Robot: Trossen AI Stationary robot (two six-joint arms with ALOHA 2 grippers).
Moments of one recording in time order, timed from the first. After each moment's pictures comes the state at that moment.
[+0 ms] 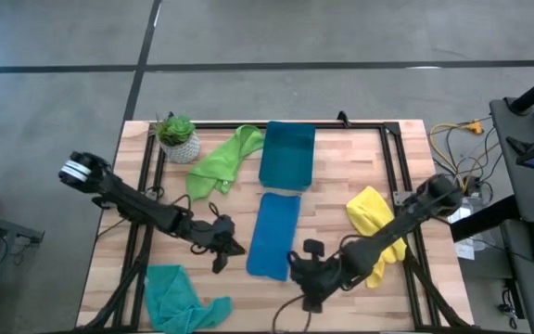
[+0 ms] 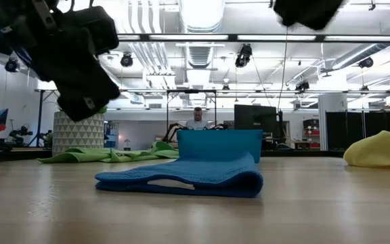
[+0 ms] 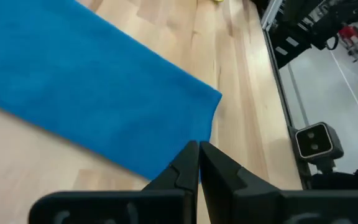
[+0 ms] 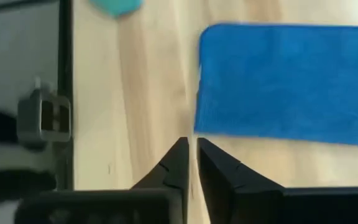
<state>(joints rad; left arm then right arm) -0.41 1.42 0.52 0.40 -0.10 -0.69 0.61 1.83 1.41 -0.63 0.25 0.63</state>
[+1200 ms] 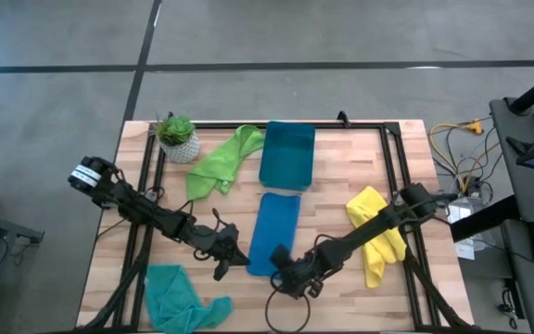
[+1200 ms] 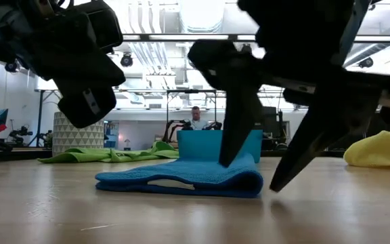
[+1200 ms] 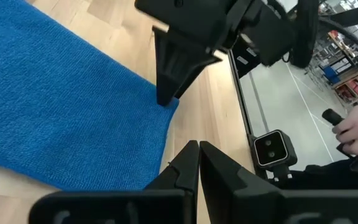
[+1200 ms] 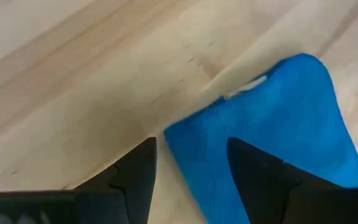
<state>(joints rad) -0.44 1.52 0.52 0.62 -0.04 -0.76 0.50 2.04 1.31 -0.32 0.12 -0.50</state>
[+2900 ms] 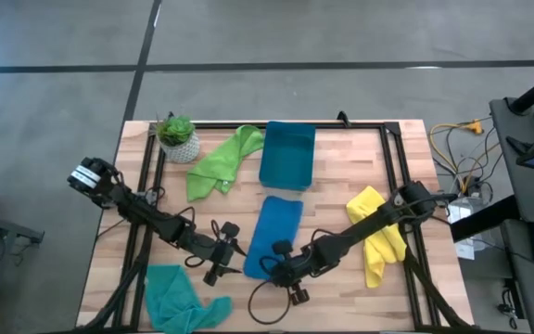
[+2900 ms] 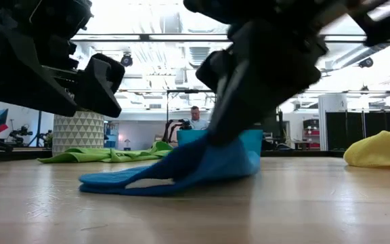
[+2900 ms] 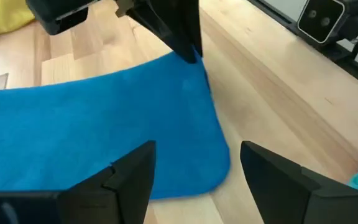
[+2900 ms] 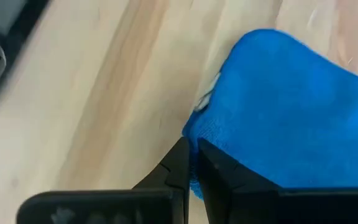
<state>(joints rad) -0.50 1.53 0.54 0.47 -0.14 0.01 0.46 2.03 1.35 -0.27 0.05 0.14</state>
